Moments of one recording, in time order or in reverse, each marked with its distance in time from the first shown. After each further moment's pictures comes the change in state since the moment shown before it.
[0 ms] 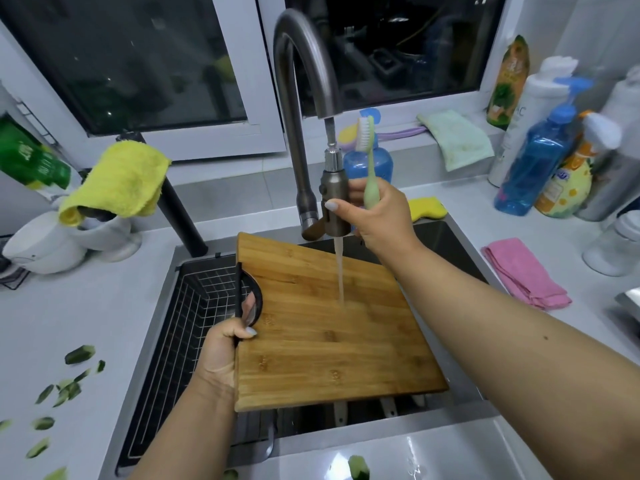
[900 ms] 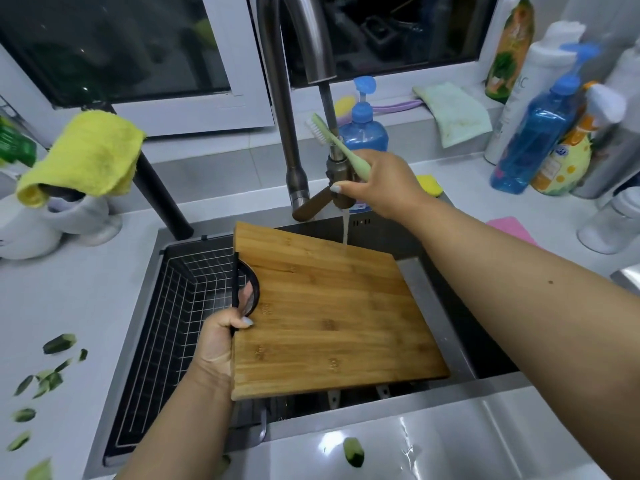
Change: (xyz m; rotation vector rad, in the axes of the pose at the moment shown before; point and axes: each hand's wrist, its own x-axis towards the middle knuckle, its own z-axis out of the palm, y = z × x) left_hand 0.014 -0.011 -0.024 -0.009 -0.108 -0.044; right_hand 0.036 0.009 -0.025 -0.690 -0.219 -0.084
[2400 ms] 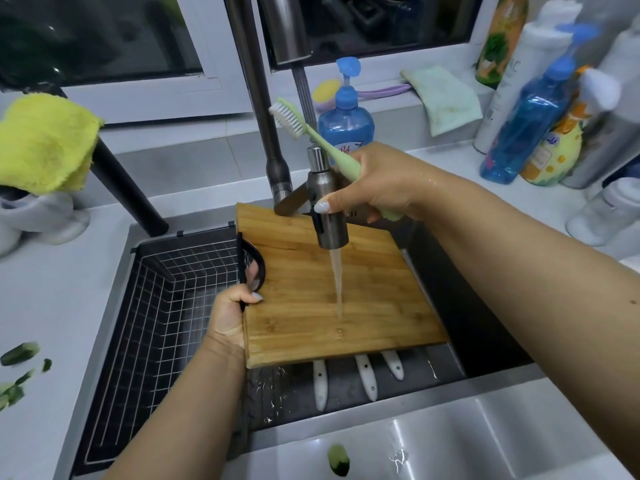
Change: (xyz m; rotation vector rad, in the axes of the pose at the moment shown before) left_hand 0.055 -0.012 0.016 -0.016 0.110 0.032; right_hand -0.018 -0.024 -0.035 0.248 -0.376 0.149
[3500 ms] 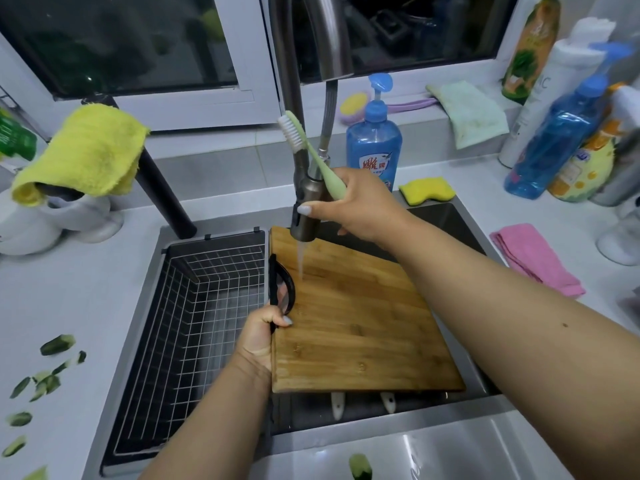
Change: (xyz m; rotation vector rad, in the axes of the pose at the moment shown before) left_hand -0.012 -0.011 -0.013 0.098 -0.031 -0.177; right_hand 0.028 -0.007 0.058 0.095 0.192 -0.104
